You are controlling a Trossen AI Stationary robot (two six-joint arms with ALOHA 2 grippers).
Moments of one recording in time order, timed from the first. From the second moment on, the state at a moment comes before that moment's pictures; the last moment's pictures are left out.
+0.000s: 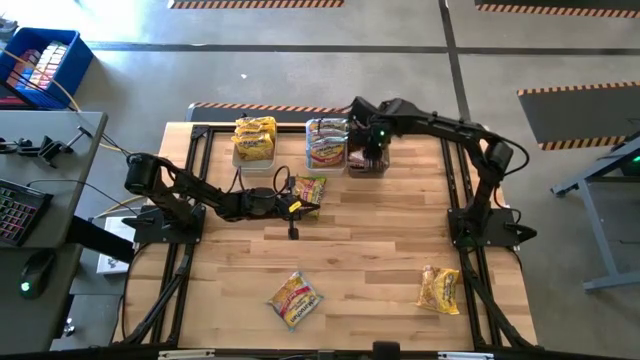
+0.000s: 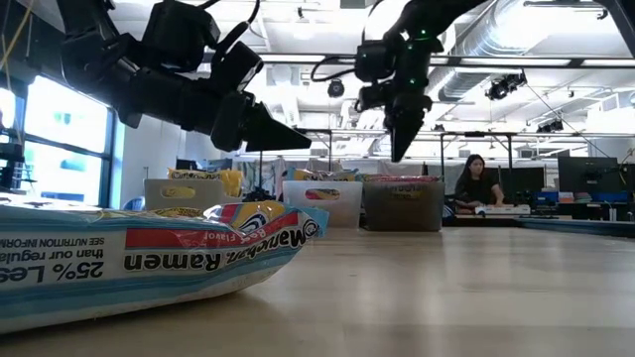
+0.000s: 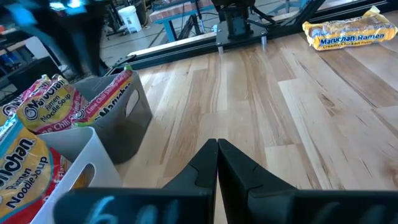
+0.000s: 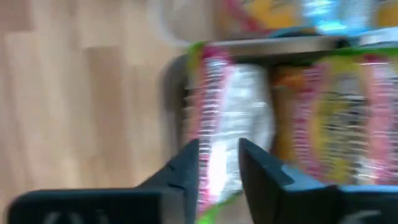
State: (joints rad) left arm 0.00 1.67 0.50 0.93 -0.16 0.25; right arm -0.55 1.82 1.56 -1.07 -0.03 -0.49
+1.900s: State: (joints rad) left arm 0.00 1.67 0.50 0.92 -0.16 0.25; right arm -0.42 1.75 1.39 -0.95 0.18 -0.34
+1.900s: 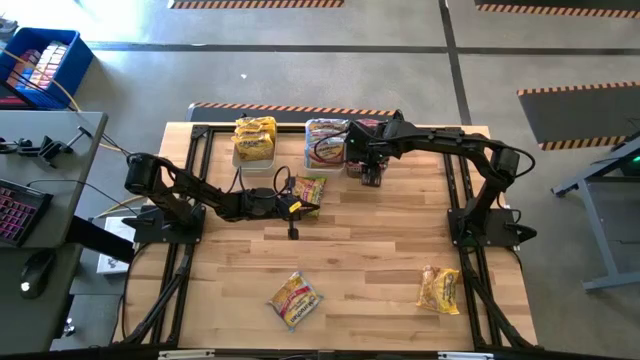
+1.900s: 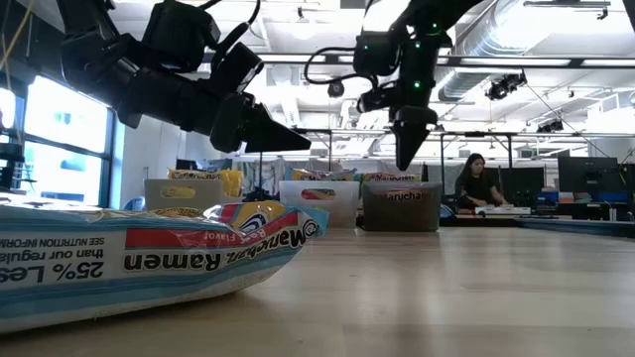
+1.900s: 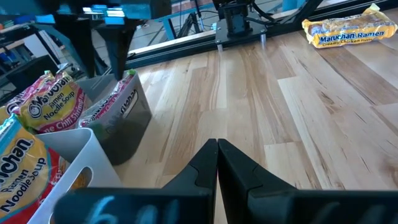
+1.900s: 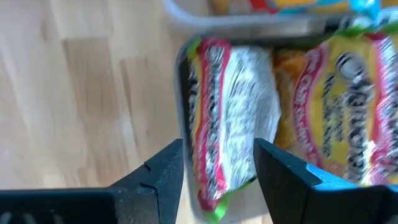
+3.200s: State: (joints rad) left arm 0.00 1.67 0.50 0.92 -0.16 0.25; right arm -0.55 1.83 1.39 -0.84 -0.04 -0.42
